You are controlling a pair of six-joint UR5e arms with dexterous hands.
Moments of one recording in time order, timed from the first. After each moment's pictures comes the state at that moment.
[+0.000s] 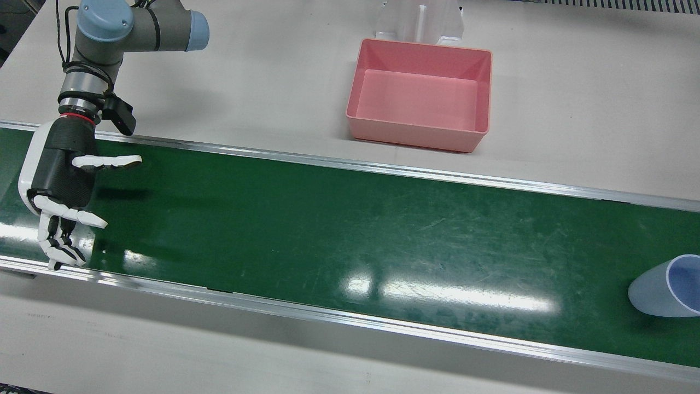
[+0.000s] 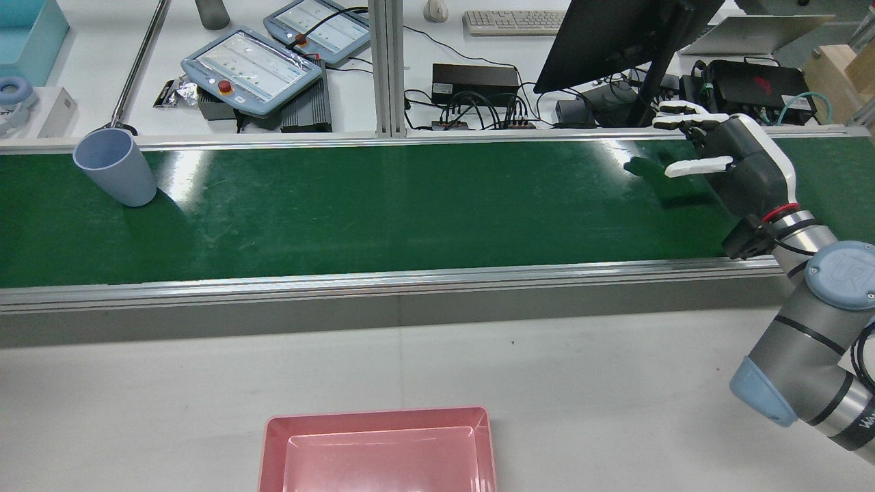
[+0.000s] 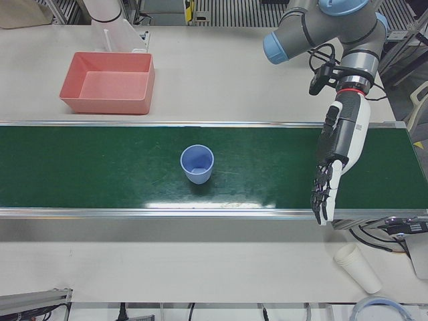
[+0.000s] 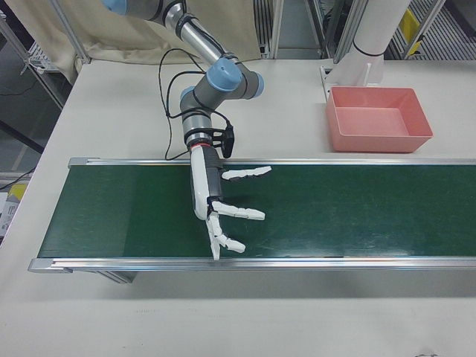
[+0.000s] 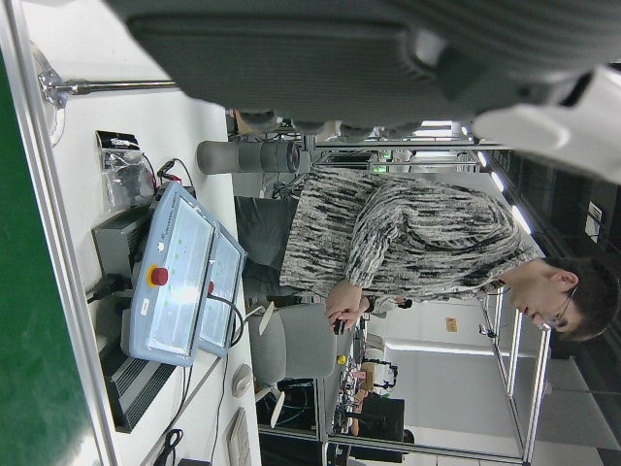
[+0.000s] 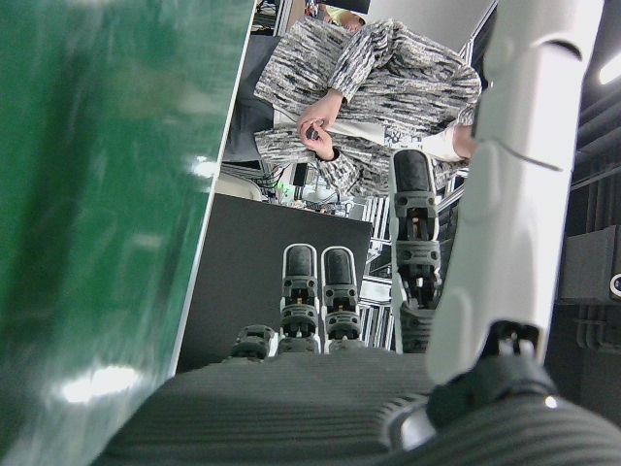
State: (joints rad) left arm -1.45 -1.73 -1.77 0.27 1.83 0.00; right arm 0.91 -1.45 1.80 -3.33 -1.03 -0.24
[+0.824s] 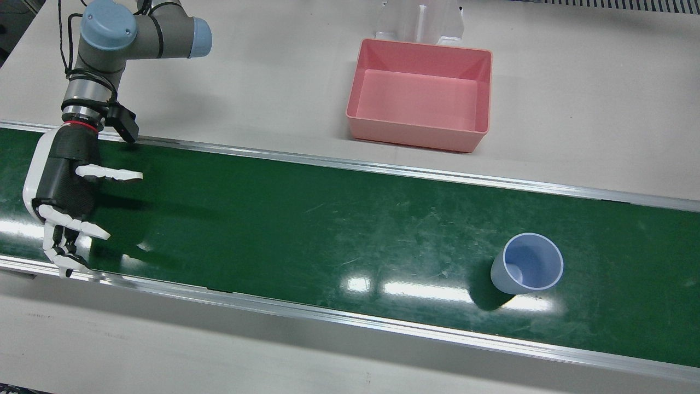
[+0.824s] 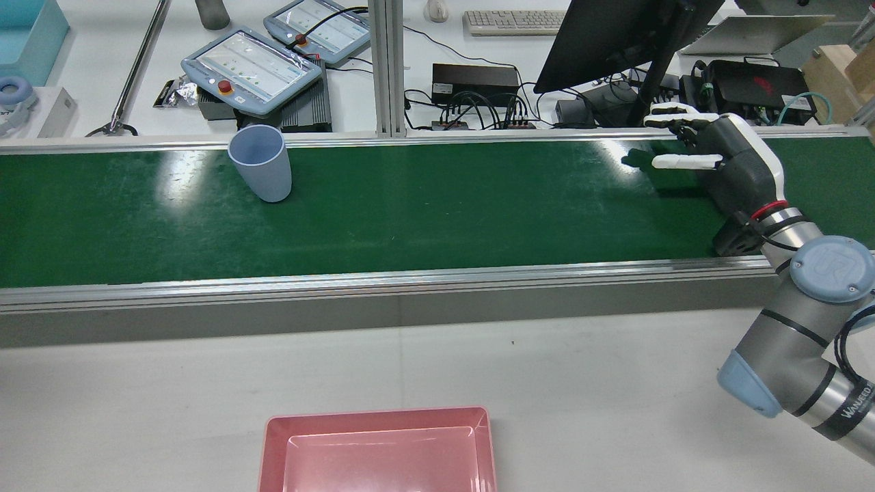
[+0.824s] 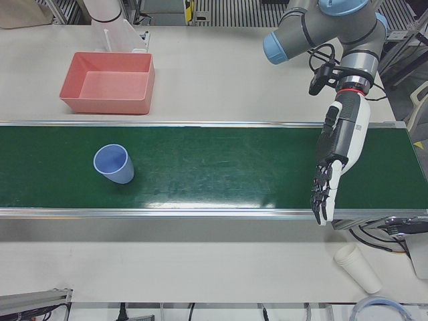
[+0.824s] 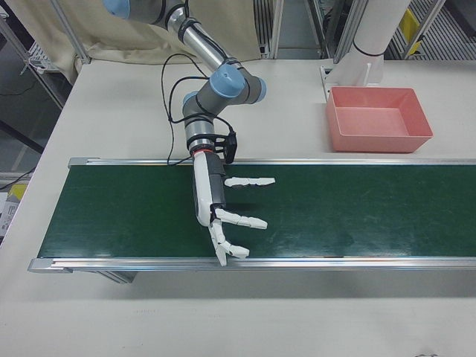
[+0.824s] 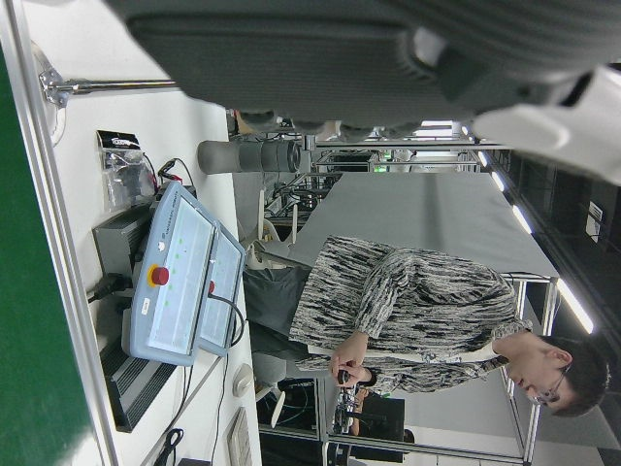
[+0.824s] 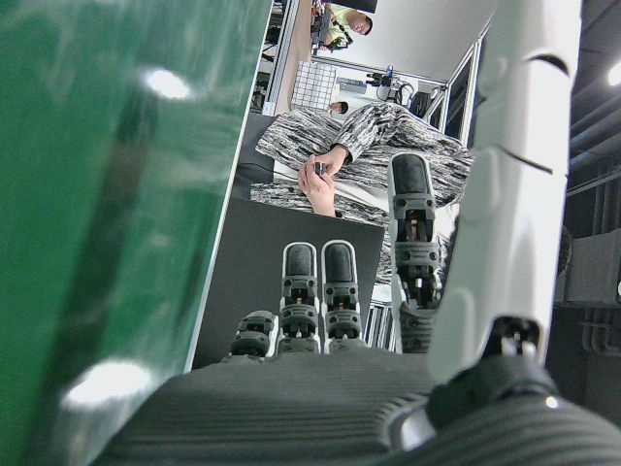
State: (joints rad) left arm -1.45 -1.73 -1.77 0.27 1.83 0.00; right arm 0.91 -1.41 1.75 -3.33 -1.03 -0.25
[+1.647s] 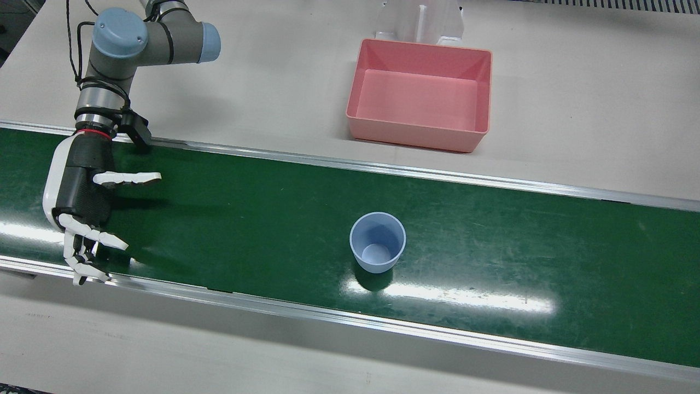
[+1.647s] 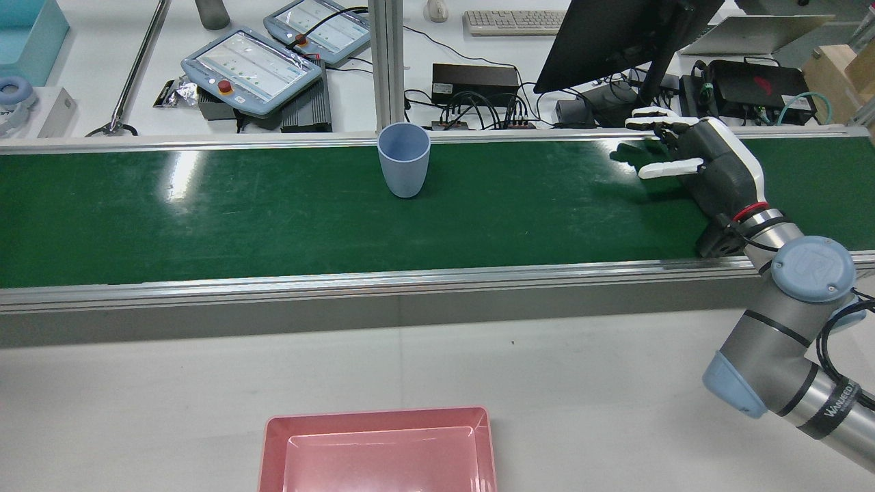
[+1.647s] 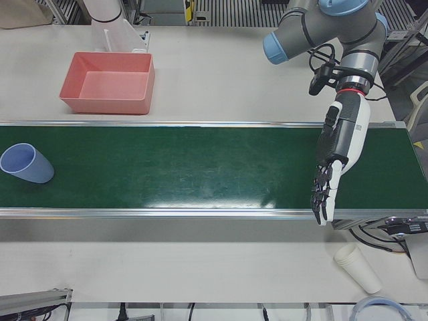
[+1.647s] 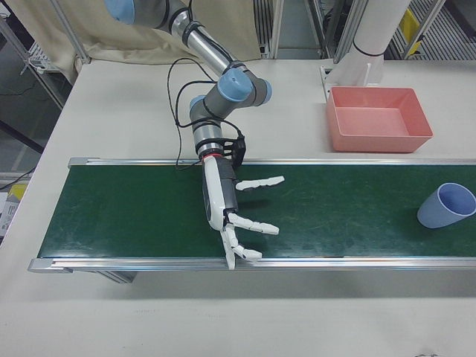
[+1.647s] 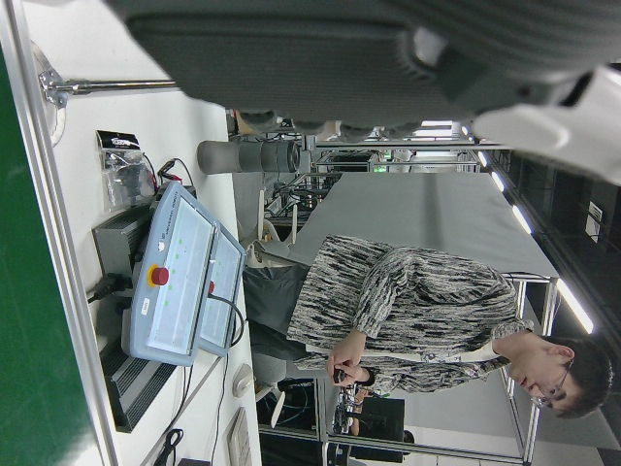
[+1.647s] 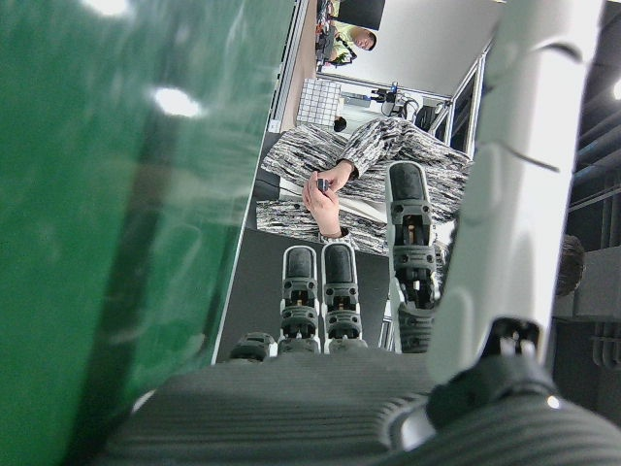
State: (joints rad) left arm -1.45 -1.73 -1.77 0.27 1.83 0.00; right arm 0.89 -1.38 1.74 -3.34 -1.04 -0.25
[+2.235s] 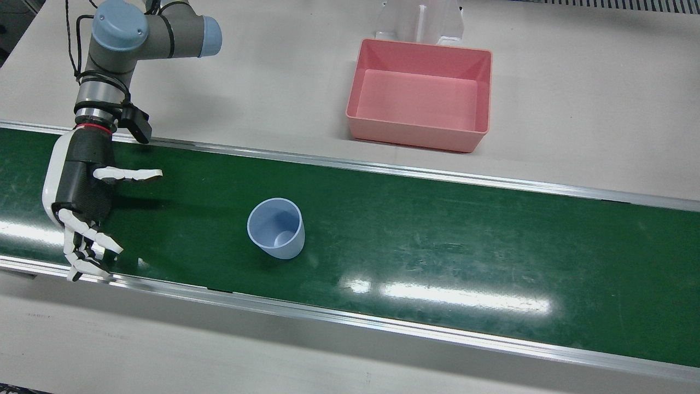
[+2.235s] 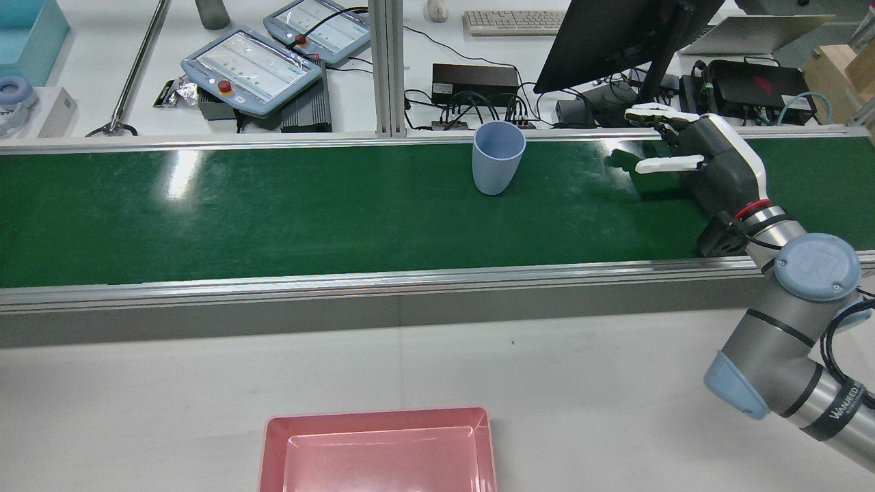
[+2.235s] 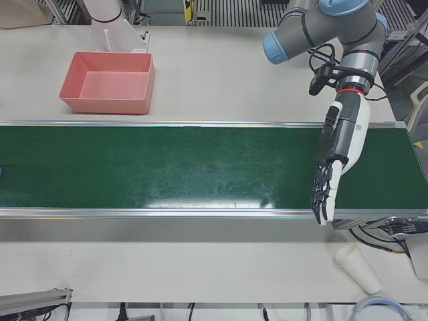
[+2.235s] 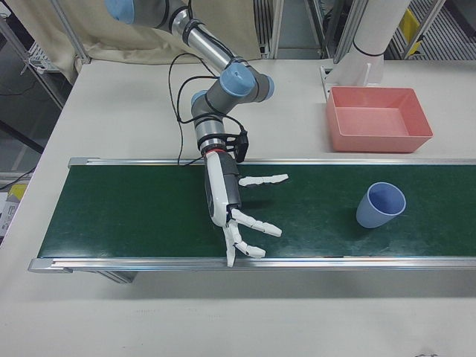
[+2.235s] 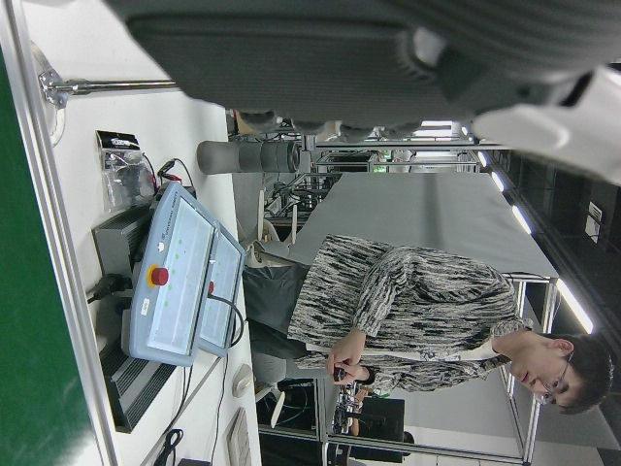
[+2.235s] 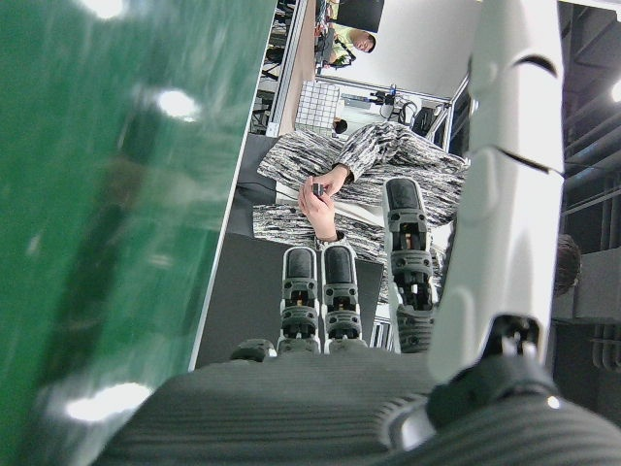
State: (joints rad) left arm -1.45 -1.73 -1.77 0.27 1.83 0.00; right arm 0.89 -1.38 1.78 -3.38 -1.04 -0.25
